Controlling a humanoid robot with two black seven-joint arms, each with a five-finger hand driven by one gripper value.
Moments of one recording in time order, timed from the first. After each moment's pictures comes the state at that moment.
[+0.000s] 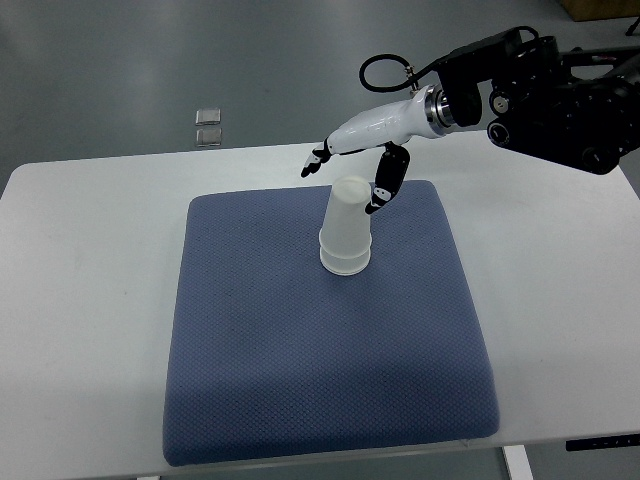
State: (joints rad) left arm -0.01 0.00 -0.15 -0.15 0.08 0.05 0.03; right arm 1.57 -0.34 -0.28 0.98 -1.22 0.31 0.40
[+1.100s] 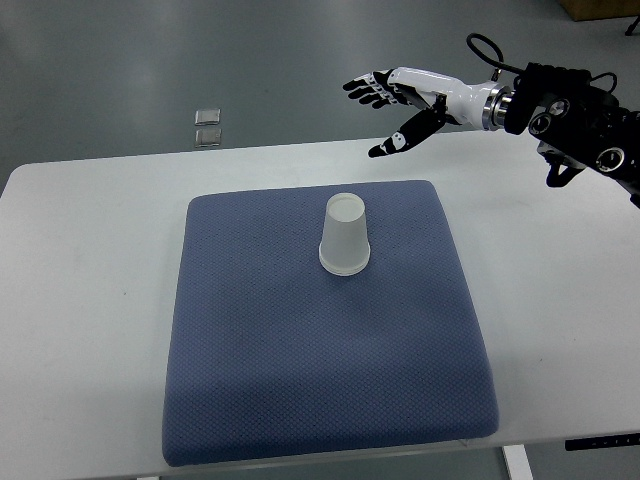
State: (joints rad) left arm -0.01 0.00 -0.15 -0.15 0.08 0.05 0.03; right arm 1.21 -0.32 0.12 0.63 -0.73 0.32 0.40
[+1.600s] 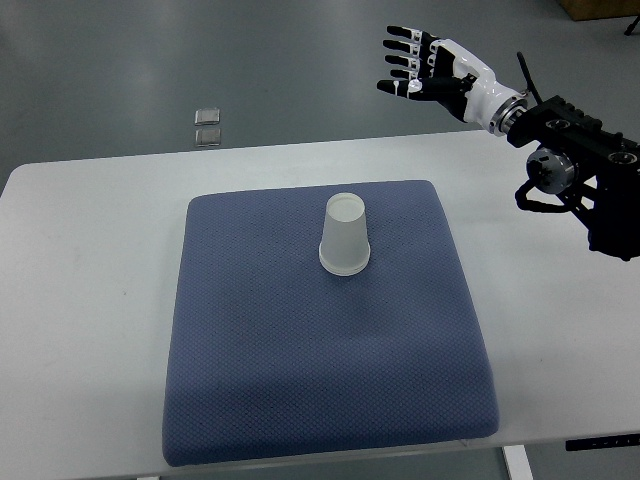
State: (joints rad) left arm -0.01 0.00 -0.15 -0.15 0.08 0.05 0.03; right arm 1.06 -0.25 0.35 0.54 -0.17 0.28 0.37
